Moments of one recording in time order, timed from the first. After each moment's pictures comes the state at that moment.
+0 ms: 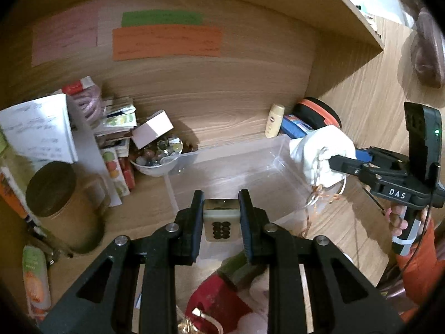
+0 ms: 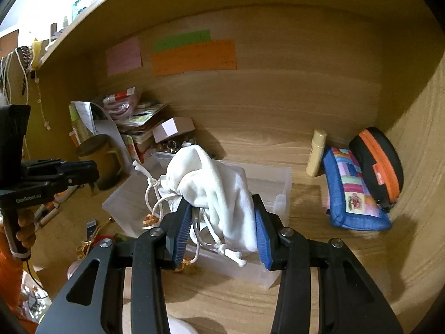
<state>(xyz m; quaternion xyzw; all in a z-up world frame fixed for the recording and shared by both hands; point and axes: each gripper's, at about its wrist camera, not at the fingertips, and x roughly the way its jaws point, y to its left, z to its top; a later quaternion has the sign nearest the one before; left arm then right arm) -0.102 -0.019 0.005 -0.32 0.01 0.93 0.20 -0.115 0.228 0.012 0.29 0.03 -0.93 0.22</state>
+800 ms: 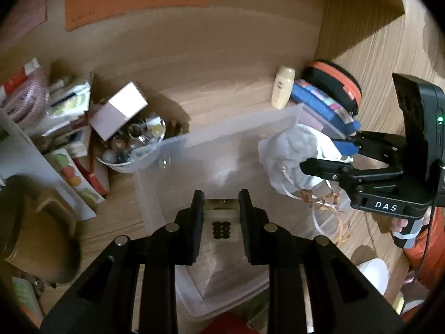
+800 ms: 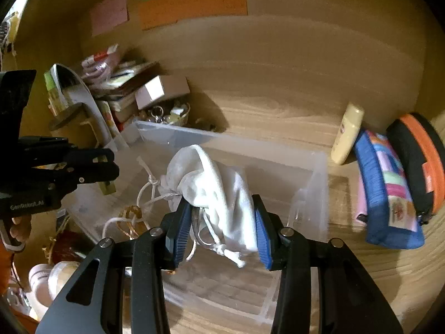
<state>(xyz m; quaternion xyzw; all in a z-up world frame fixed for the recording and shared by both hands) -0.169 0.017 -0.045 -0.39 0.06 0.90 0.21 -0.187 0.199 -0.047 0.36 0.07 -0.90 0.24</state>
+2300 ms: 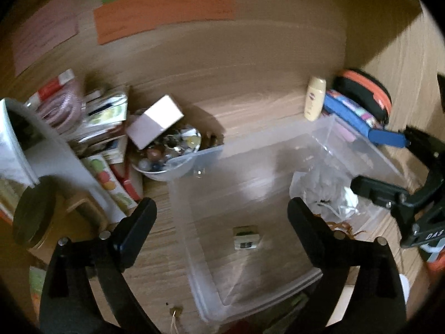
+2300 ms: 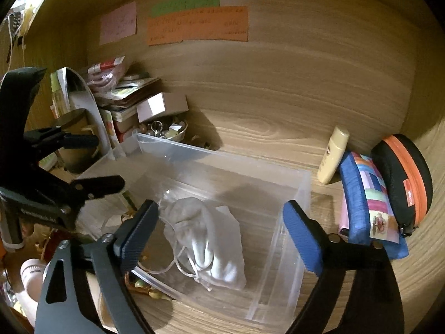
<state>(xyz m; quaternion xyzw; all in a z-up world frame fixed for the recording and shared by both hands) -0.165 0.011 -0.036 -0.35 0.07 0.93 0.12 -0.165 0.205 -0.027 0.29 0.08 -0.93 0.23</state>
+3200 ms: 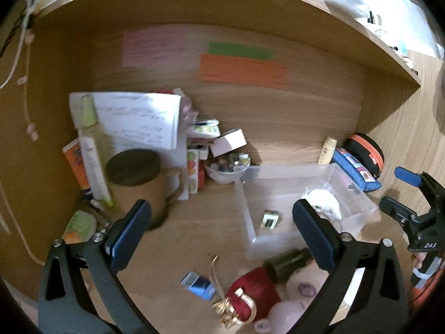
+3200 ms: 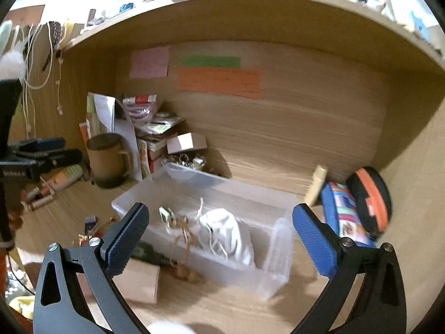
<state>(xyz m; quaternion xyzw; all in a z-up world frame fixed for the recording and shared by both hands) -0.042 -0.069 0.014 -0.25 -0.03 0.97 0.03 -0.055 0.199 0.017 0.20 0.10 -0.95 0.20</state>
